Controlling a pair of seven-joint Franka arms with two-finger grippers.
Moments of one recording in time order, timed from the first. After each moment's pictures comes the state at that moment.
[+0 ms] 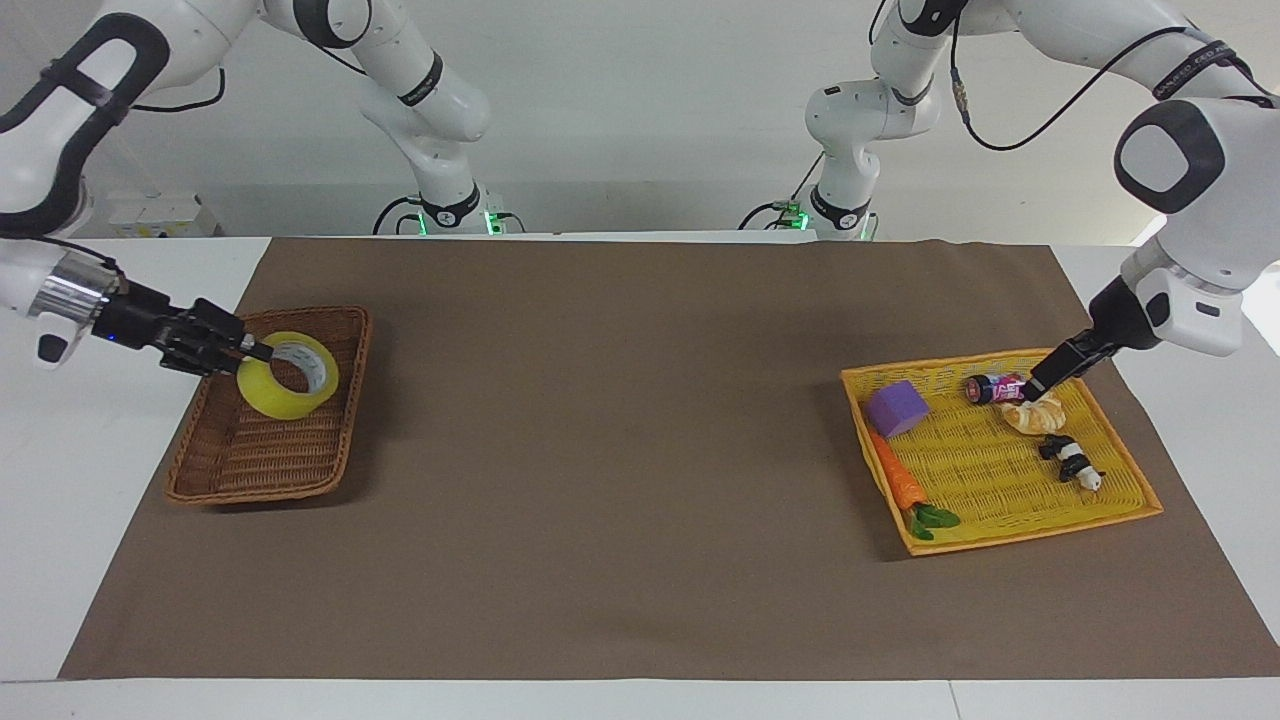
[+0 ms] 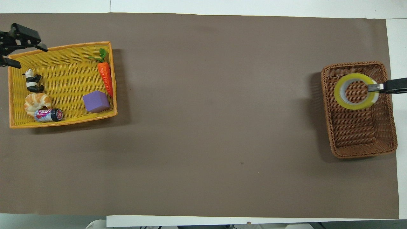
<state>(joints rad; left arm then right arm) 0.09 0.24 -0.02 -1.47 -0.12 1.73 -0.22 -0.41 0.37 -0.24 -1.61 0.74 1.44 -0.83</state>
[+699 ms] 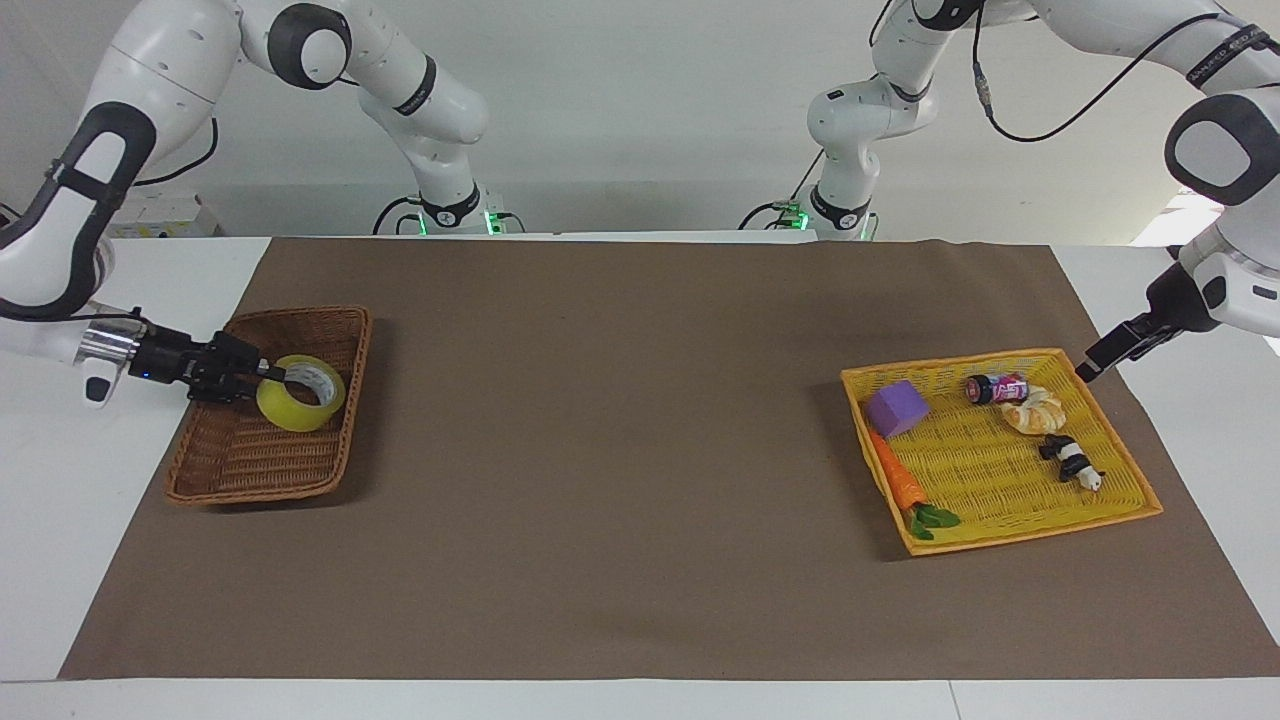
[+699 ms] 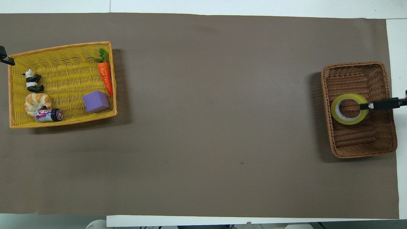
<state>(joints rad) 0.15 0.18 -0.05 -1.51 -0.02 1.69 -0.15 -0.42 0.48 -0.23 -1.68 0.73 1.48 -1.02</state>
